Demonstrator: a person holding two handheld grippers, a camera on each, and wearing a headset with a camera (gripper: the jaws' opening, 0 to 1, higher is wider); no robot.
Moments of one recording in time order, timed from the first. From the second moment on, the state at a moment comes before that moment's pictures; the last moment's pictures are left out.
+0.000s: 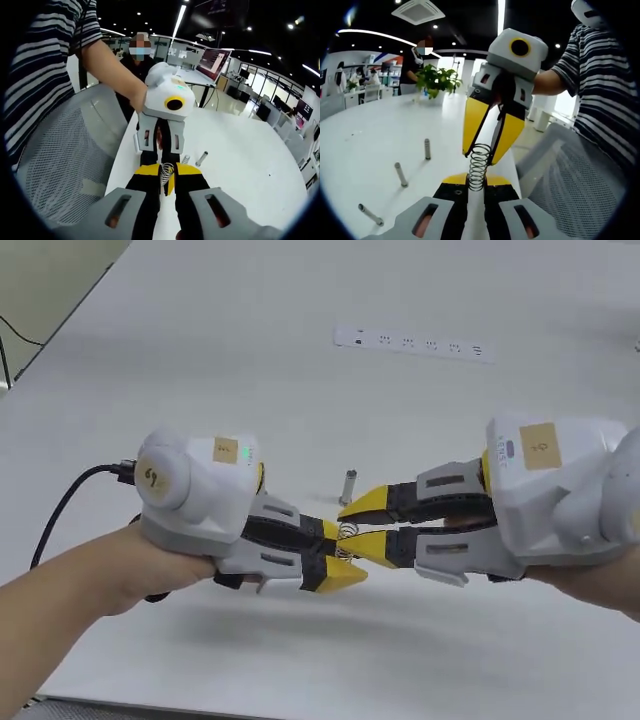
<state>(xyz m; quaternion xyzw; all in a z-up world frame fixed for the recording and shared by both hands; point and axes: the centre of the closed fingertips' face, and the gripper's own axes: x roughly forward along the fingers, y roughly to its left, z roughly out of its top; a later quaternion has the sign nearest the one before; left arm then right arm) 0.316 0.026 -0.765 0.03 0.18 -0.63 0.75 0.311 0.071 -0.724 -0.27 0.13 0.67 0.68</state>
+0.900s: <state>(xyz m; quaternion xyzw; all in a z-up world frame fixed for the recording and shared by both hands) 0.316 0.051 -0.773 0.01 0.22 -0.60 0.77 0.319 0.070 -0.724 -0.30 0.12 0.66 0.68</state>
